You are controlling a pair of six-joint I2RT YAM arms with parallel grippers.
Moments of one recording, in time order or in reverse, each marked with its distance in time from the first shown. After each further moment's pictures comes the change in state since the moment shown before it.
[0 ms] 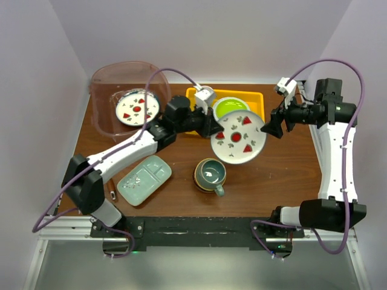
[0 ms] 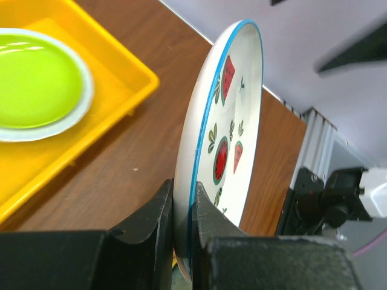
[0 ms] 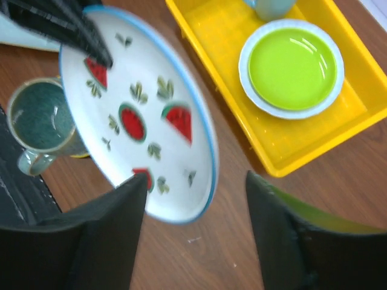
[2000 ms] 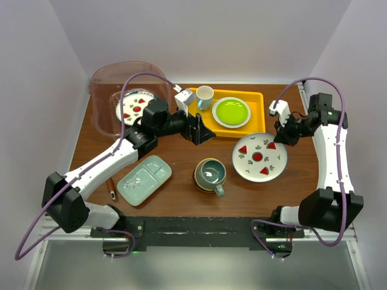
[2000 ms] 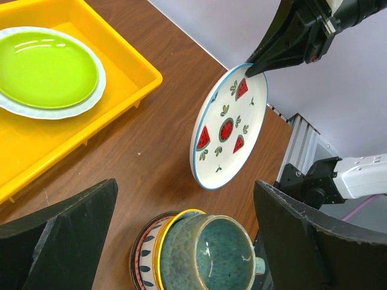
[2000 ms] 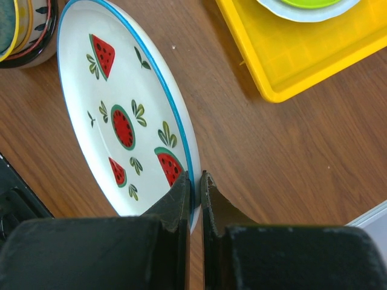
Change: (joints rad) left arm 0.119 -0.245 -0.176 -0.011 0.068 -0.051; right arm -0.052 0.006 -0.212 -0.003 0.233 -0.266
